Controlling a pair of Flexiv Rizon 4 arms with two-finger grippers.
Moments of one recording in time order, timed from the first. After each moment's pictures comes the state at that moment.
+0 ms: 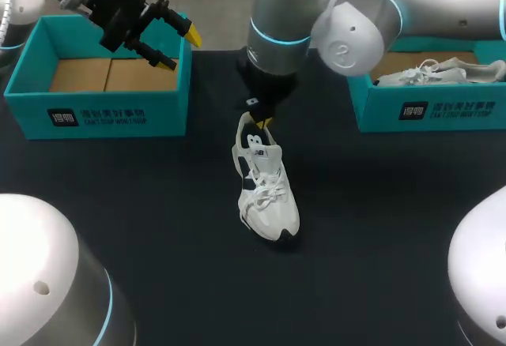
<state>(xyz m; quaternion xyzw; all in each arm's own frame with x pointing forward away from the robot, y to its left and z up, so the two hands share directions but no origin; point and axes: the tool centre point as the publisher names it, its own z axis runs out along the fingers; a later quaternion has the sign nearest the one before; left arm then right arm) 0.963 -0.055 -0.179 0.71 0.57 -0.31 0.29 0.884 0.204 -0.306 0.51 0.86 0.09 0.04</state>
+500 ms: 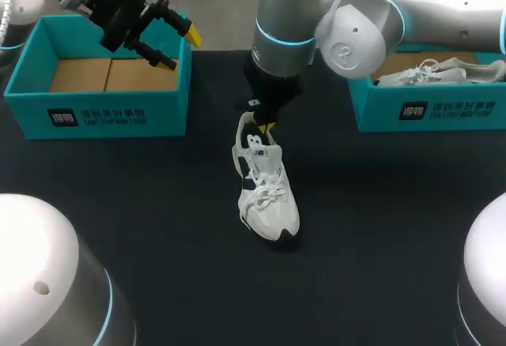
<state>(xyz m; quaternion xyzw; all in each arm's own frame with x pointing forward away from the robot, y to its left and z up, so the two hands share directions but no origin) 0.963 -0.055 -0.179 0.71 0.57 -0.31 0.29 0.883 0.199 -0.319 0.56 0.82 0.09 0.01</state>
